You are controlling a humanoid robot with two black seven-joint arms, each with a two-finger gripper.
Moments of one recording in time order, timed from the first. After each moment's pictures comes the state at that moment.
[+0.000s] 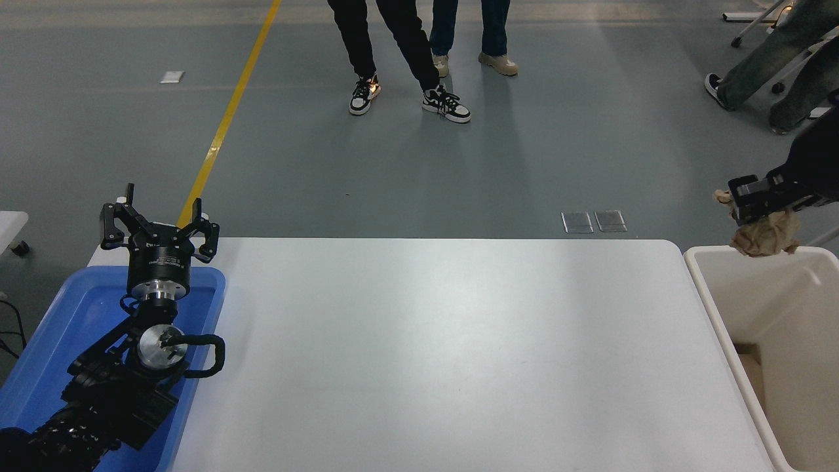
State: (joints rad) left arm -0.61 0.17 -1.00 -0.41 -0.12 -0.52 -0.60; right arm 2.49 -0.56 -1.44 1.55 -0.52 0.63 -0.05
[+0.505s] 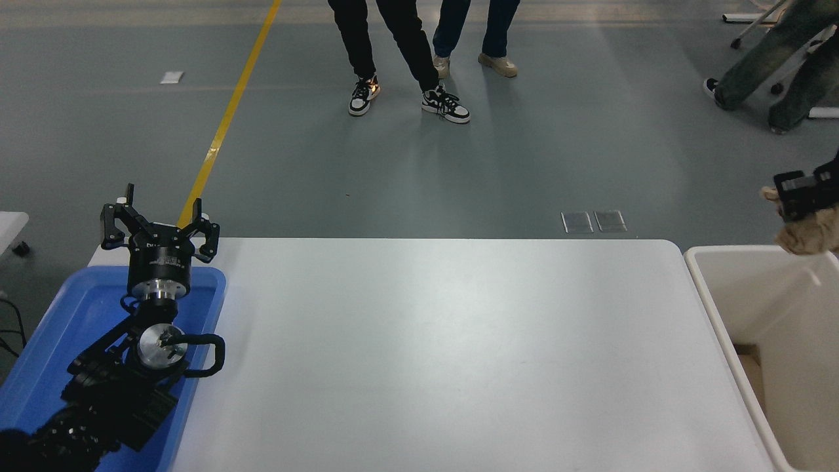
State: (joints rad) left arm -0.61 0.17 -1.00 -0.41 -0.12 -0.52 -0.60; right arm 2.11 -0.81 -1.48 1.18 -0.66 0.46 -0.05
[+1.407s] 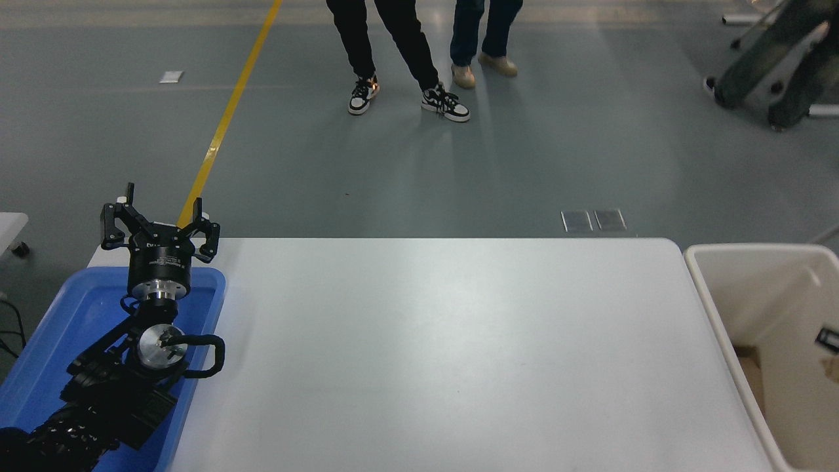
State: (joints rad) left arm -0.61 0.17 -1.00 -0.41 -0.12 -0.52 -0.60; right arm 0.75 -0.54 -0.67 0.29 -0.31 0.06 -0.13
